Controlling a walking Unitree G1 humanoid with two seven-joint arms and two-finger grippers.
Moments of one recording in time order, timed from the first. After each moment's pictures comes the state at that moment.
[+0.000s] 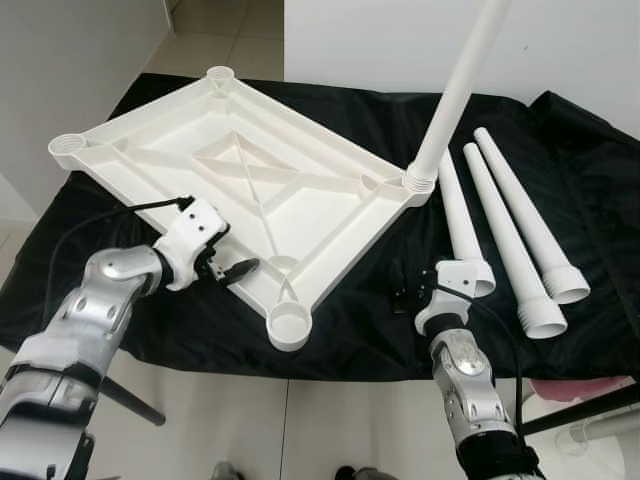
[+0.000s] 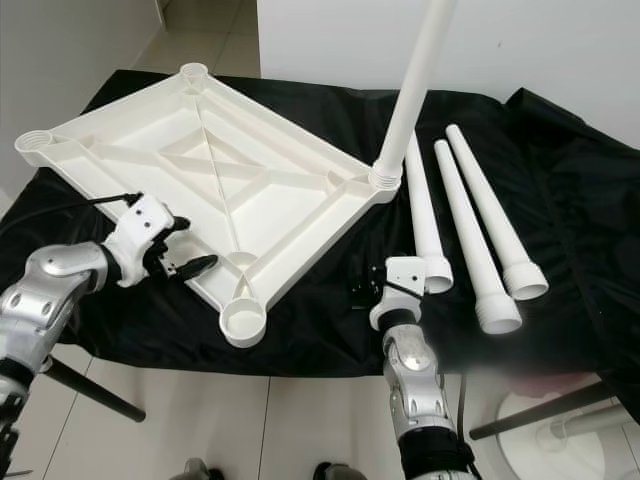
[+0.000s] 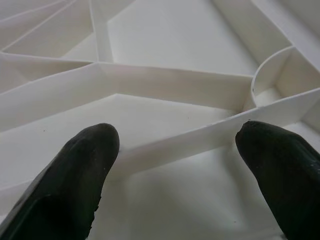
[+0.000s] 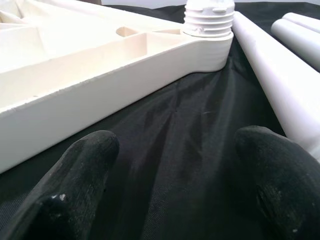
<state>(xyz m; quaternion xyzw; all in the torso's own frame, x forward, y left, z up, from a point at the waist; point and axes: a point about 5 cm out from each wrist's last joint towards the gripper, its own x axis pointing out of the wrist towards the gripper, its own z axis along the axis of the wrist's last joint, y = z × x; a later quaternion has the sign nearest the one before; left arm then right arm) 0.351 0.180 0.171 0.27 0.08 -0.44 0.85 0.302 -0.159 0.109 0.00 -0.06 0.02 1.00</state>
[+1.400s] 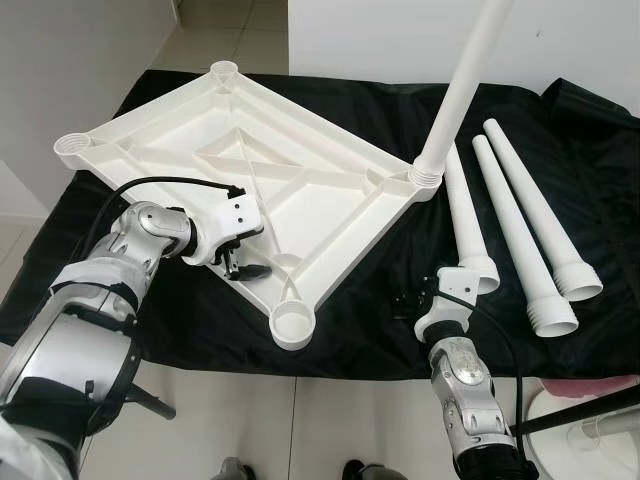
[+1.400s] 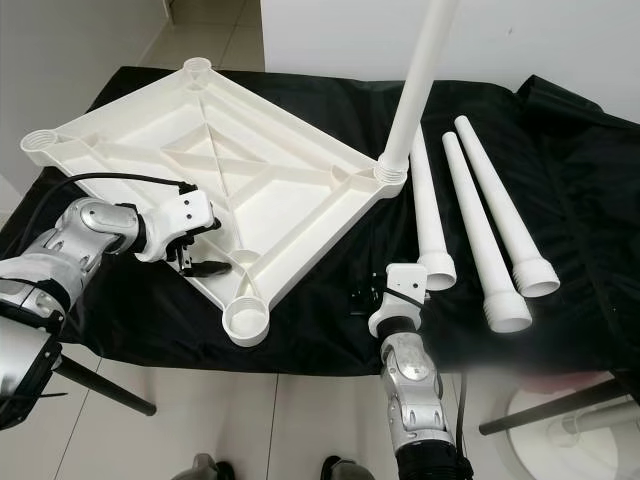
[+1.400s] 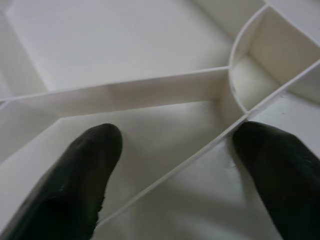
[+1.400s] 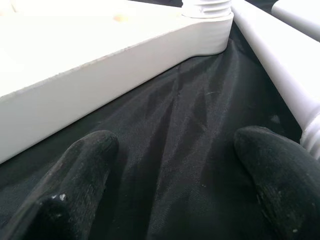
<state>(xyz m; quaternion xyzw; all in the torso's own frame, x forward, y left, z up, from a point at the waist) 0.378 0.156 0.176 0.37 0.16 -0.53 0.74 0.289 -0.157 0.110 0.01 -0.07 0.00 1.00</state>
